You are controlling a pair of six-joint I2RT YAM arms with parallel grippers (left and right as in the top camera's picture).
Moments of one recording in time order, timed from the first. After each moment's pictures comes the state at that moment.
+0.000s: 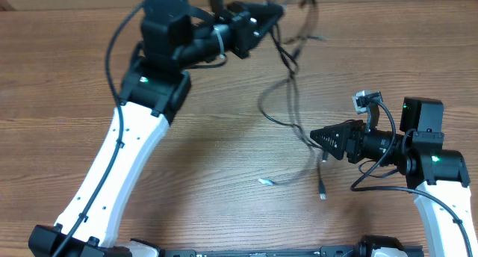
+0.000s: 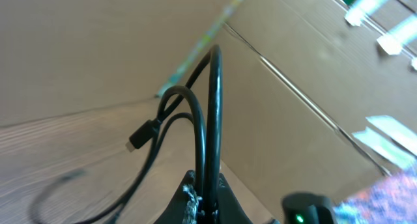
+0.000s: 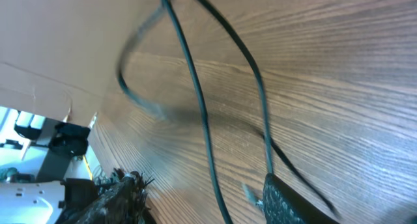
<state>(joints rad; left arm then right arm) -0.34 1.55 1.56 -0.06 0.73 -0.64 -0.09 1.07 0.88 -0.81 -0.95 -0.04</state>
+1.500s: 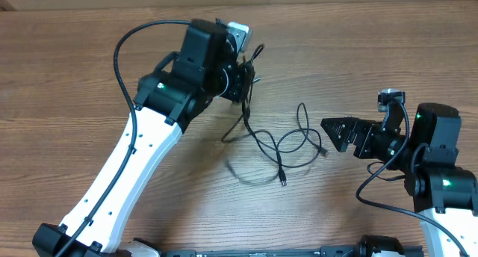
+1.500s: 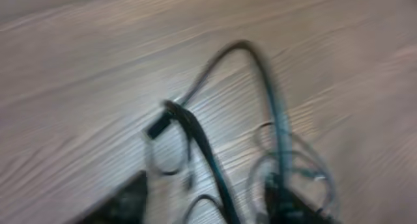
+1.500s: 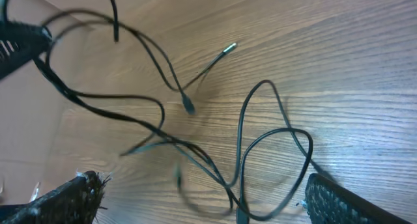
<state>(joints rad) -0.47 1.55 1.56 -0.81 0.10 -0.15 -0.09 0.93 0.91 -0.78 -0.64 0.24</state>
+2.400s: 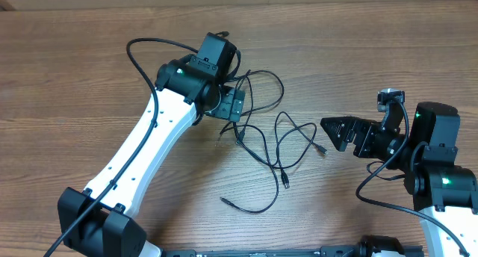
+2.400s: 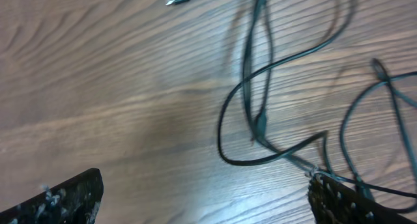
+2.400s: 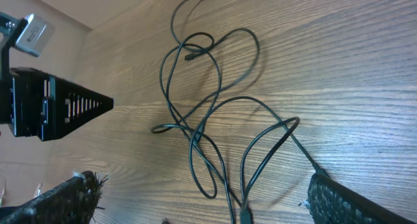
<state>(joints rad) -0.46 1.68 1.57 -1.12 -0.10 -0.25 -0.09 0.93 0.91 -0.78 -0.64 0.25</state>
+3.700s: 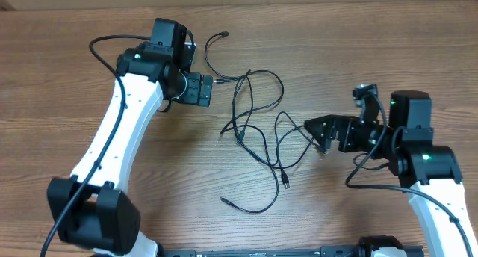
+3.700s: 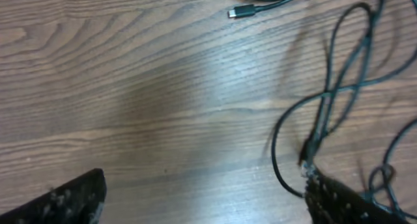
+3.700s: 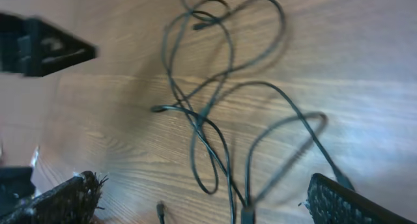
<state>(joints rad) -0.21 1.74 1.57 -1.06 0.03 -0.09 0.04 1.08 0.91 -0.70 -0.64 0.18</state>
